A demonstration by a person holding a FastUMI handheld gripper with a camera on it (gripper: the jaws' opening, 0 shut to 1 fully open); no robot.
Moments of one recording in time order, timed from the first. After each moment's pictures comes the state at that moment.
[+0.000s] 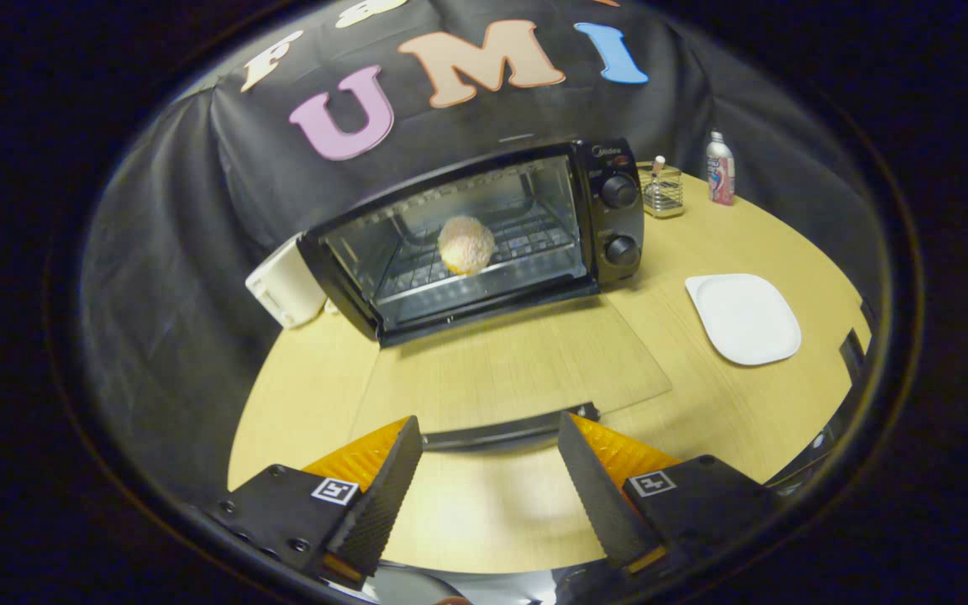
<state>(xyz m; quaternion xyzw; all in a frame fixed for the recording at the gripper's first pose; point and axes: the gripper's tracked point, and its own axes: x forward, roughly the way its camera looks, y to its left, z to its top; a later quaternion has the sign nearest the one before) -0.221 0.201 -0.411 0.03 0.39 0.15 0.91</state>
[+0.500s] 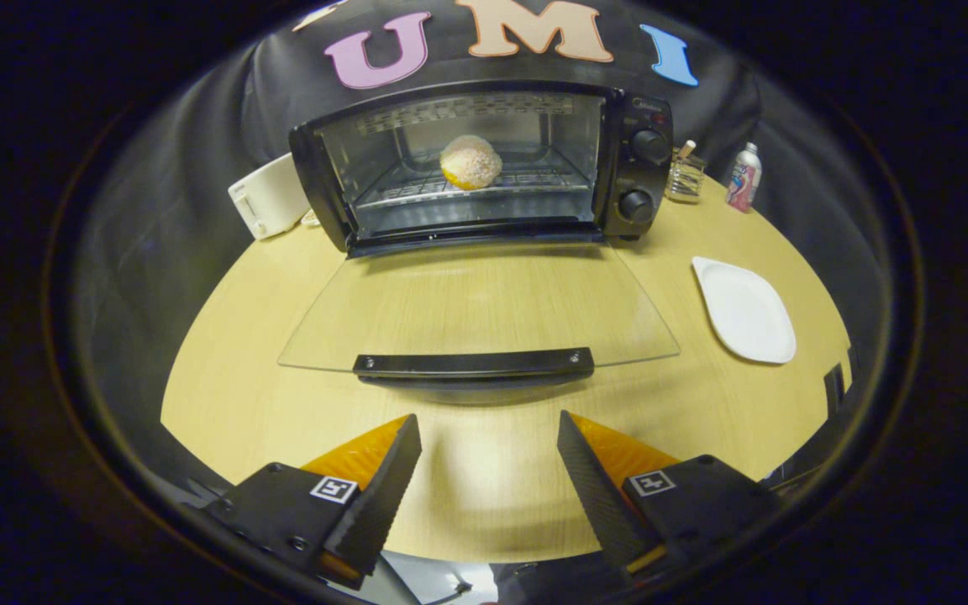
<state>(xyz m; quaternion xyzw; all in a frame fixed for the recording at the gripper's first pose) -0.234 0.193 -0.466 -0.06 0.43 0.14 0.89</state>
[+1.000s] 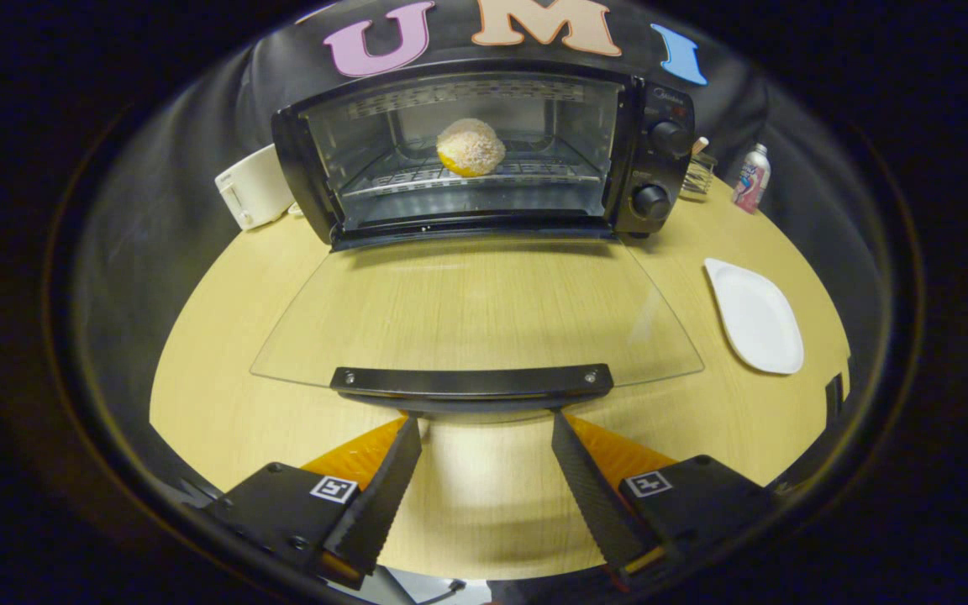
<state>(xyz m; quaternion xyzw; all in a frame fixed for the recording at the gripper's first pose) -0.221 0.197 -0.469 -0.08 0.43 0.13 0.89</state>
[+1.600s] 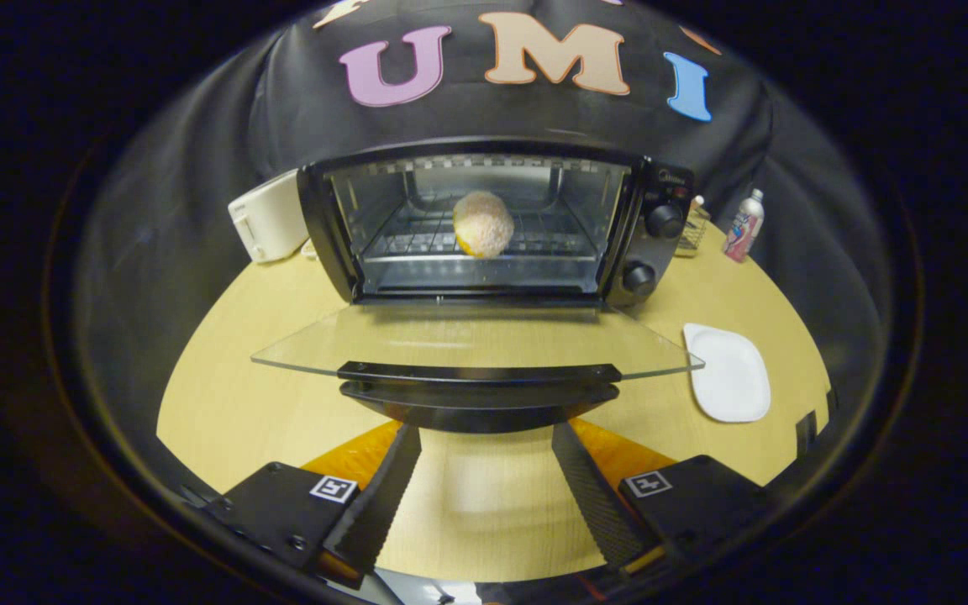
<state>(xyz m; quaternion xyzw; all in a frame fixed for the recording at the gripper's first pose) -0.186 0.216 -0.401 -0.08 0.36 0.13 0.92</state>
